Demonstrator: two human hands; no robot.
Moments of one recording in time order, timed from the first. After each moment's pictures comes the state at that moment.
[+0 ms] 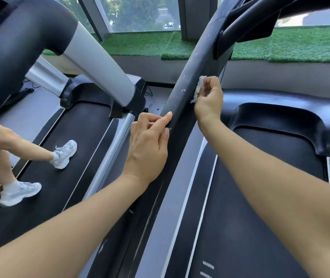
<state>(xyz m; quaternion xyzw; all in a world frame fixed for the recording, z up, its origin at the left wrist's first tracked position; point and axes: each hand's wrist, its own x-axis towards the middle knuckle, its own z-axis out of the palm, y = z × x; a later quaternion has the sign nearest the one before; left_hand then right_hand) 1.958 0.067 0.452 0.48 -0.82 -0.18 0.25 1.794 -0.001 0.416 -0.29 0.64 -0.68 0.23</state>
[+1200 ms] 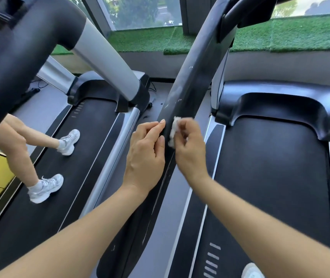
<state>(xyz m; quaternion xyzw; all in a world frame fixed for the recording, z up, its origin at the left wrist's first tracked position) 2.018 0.134 0.445 0.49 -0.81 -0.17 0.28 1.917 0.141 0.400 -0.39 0.61 -0.64 0.26</state>
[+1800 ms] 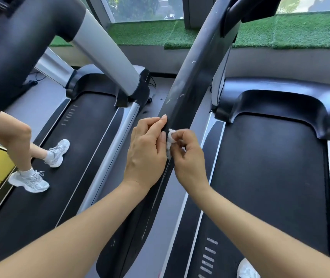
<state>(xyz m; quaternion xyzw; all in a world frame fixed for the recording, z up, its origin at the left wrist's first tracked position) 2.017 0.134 0.444 0.49 -0.81 -0.17 0.27 1.931 0.169 0.392 -0.40 0.57 -0.64 0.31</state>
